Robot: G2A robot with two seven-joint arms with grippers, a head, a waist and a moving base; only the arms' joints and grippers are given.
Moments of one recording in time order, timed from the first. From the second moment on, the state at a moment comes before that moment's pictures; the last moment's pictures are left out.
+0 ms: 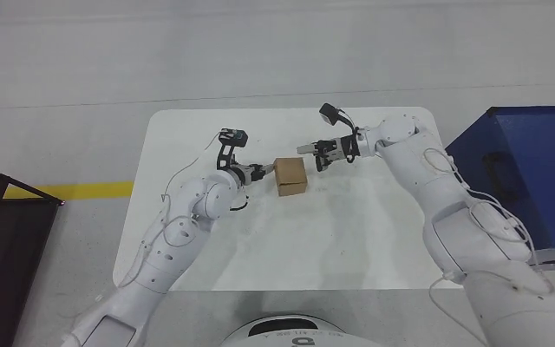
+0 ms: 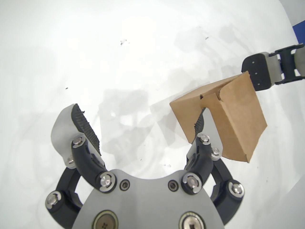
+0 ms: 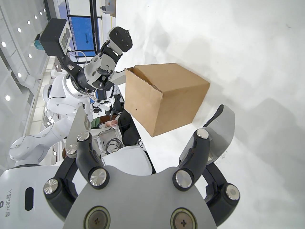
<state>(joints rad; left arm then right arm) 1.13 -1.27 -0.98 -1.51 0.93 0.20 -0.72 -0.50 -1.34 0.76 -0.39 0.32 -0.47 1.35</state>
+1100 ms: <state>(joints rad) 1.14 -1.30 -0.97 -1.51 0.87 0.07 -0.70 -0.87 -1.11 1.02 -0.93 0.18 -0.28 1.24</state>
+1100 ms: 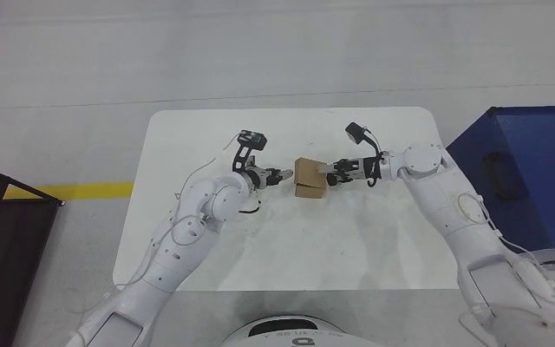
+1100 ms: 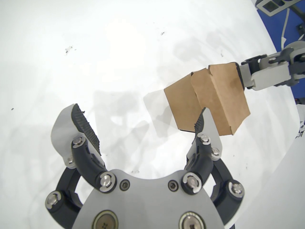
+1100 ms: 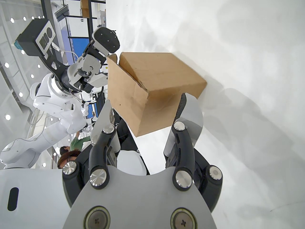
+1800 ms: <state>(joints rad) 1.10 -1.31 -0.94 -1.46 0.84 0.04 -0.71 -0.95 -1.08 1.05 -1.07 0.15 -0.18 1.24</state>
